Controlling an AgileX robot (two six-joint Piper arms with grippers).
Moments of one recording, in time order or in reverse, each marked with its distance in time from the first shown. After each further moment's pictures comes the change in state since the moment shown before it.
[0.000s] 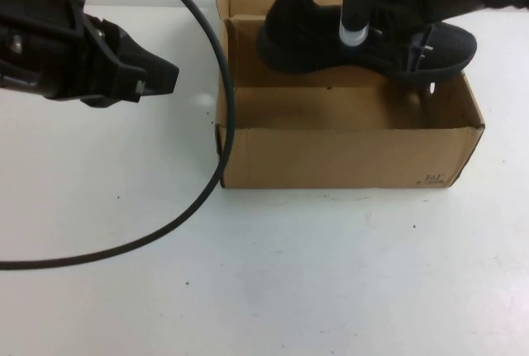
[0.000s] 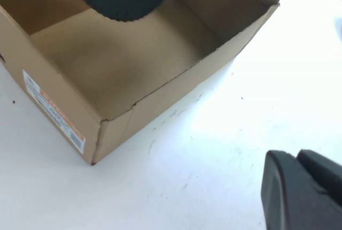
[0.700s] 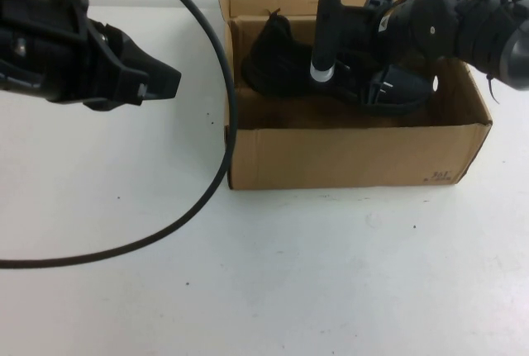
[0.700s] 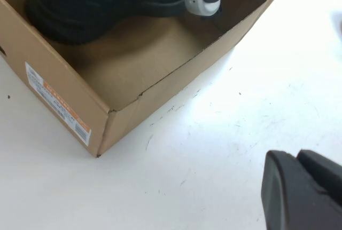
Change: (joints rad) right arm -0.008 0.207 -0.005 0.043 -0.194 -0.015; left arm 0.000 0.007 0.000 -0.002 0.012 0.000
